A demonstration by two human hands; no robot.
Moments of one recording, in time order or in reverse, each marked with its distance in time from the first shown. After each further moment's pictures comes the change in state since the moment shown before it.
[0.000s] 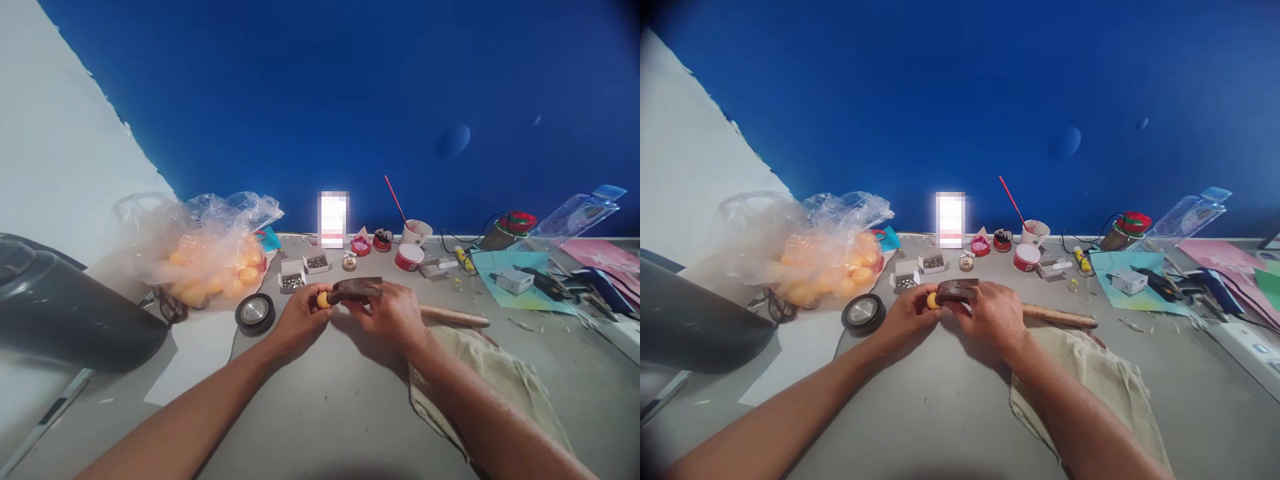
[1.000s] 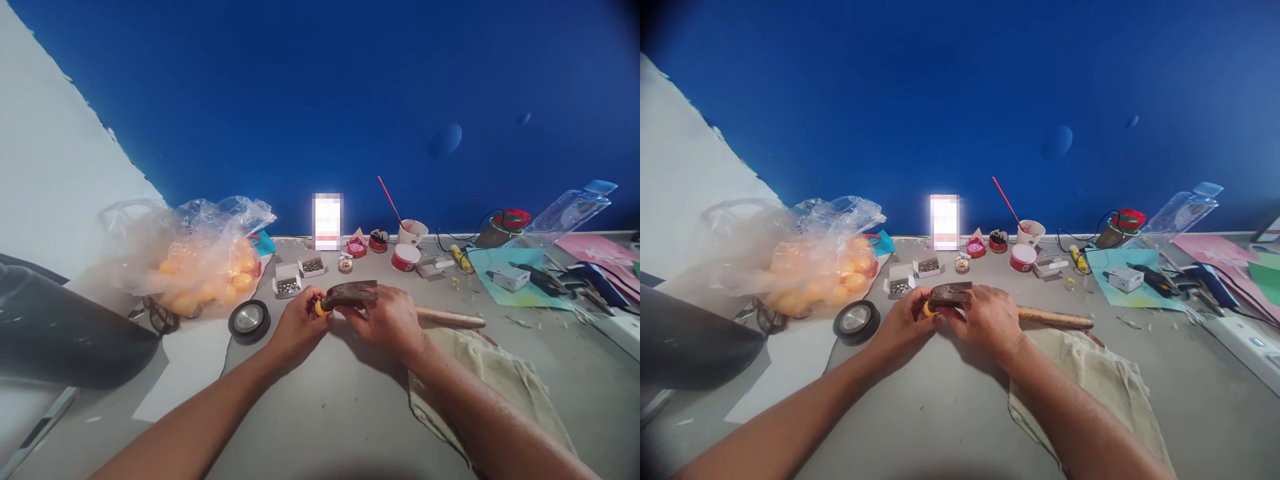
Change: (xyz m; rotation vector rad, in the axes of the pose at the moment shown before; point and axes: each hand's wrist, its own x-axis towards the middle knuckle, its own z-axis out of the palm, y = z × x) left_hand -0.003 0.006 0.004 0.053 0.012 -0.077; right_hand 0.000 -0.004 0.000 -0.005 0.011 0.003
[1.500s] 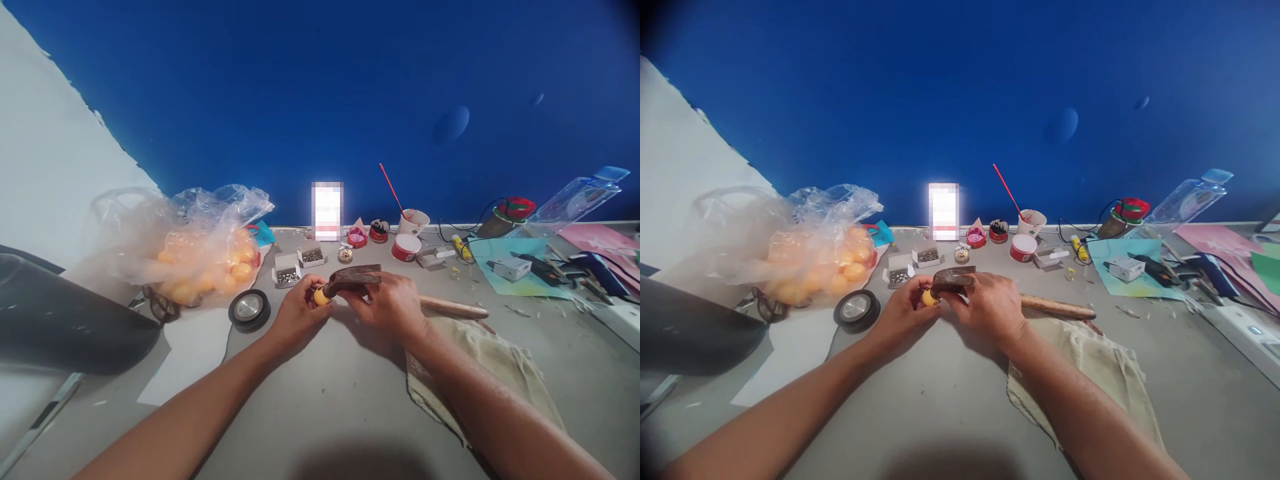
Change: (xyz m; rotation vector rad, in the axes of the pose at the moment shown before) left_hand 0.001 -0.002 0.000 -0.011 -0.003 0.001; right_hand 0.004 0.003 -0.004 -0.018 -0.008 0.057
